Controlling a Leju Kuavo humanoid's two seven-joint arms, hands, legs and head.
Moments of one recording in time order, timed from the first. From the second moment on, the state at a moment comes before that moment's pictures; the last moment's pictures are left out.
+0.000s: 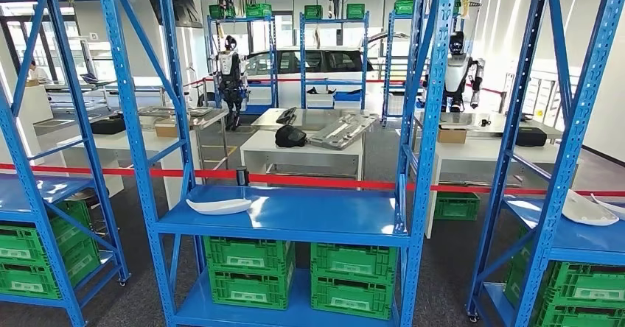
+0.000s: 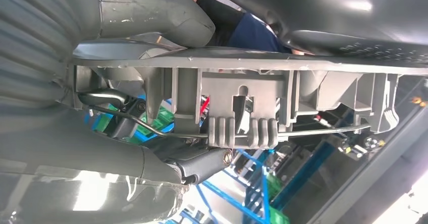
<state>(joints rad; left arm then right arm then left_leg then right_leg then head) 0.01 -0.35 1.38 -1.09 -1.09 -0.75 -0.39 -0.13 -0.38 0.43 -2.14 -0.18 0.59 -0.44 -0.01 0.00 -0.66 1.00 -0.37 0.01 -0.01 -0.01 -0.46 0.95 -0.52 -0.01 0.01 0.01</state>
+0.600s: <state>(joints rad) 0.05 -0.35 1.36 -1.16 -1.00 -0.76 -0.30 -0.11 -0.38 0.42 -2.14 -0.11 0.52 -0.39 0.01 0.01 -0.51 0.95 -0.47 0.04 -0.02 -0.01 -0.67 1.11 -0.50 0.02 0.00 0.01</state>
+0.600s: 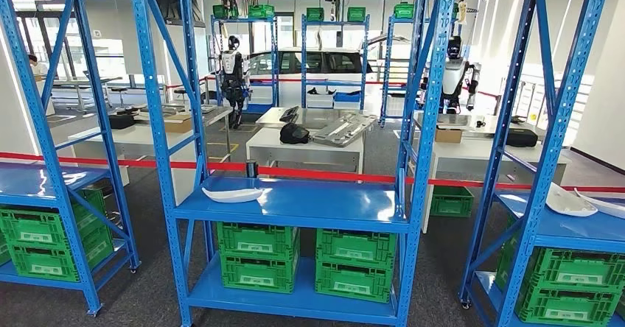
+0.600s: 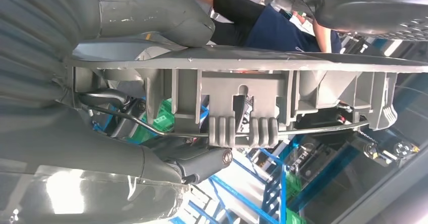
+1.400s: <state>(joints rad) 0.07 -0.34 1.31 -1.19 -0.96 -0.78 -0.33 -0.12 -0.38 0.45 -2.14 -0.17 0.58 -0.41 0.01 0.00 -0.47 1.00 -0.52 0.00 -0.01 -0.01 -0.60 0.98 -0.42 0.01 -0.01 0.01</state>
